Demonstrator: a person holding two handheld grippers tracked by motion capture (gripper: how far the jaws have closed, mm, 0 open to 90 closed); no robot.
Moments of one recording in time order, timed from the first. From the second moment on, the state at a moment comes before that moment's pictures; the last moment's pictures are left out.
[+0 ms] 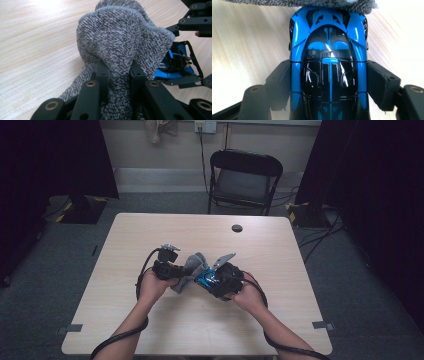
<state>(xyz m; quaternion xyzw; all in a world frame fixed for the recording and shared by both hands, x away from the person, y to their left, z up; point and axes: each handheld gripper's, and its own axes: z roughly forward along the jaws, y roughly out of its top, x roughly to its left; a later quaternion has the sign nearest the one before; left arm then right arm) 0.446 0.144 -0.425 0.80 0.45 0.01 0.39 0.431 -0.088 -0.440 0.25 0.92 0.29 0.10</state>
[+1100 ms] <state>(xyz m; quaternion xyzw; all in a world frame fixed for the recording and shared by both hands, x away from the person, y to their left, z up) 0.419 0.159 -0.436 0.81 0.44 0.00 0.39 0.458 -0.111 -0.438 0.30 0.90 0.29 0.10</state>
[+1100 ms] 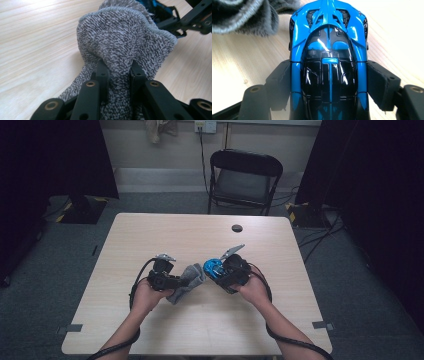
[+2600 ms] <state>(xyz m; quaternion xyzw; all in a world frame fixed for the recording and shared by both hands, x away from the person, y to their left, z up) 0.459 0.141 -0.435 0.81 0.46 0.02 0.37 0.431 -0.080 -0.432 0.22 0.93 0.29 0.09</state>
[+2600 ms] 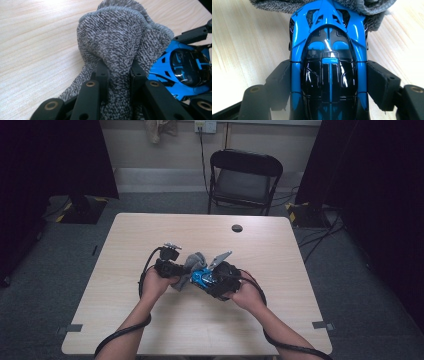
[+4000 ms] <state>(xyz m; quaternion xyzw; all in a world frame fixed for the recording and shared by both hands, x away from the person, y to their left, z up) 0.420 0.142 -0.434 0.83 0.41 0.01 0.37 0.457 -0.108 -0.429 0.29 0.91 0.28 0.10</state>
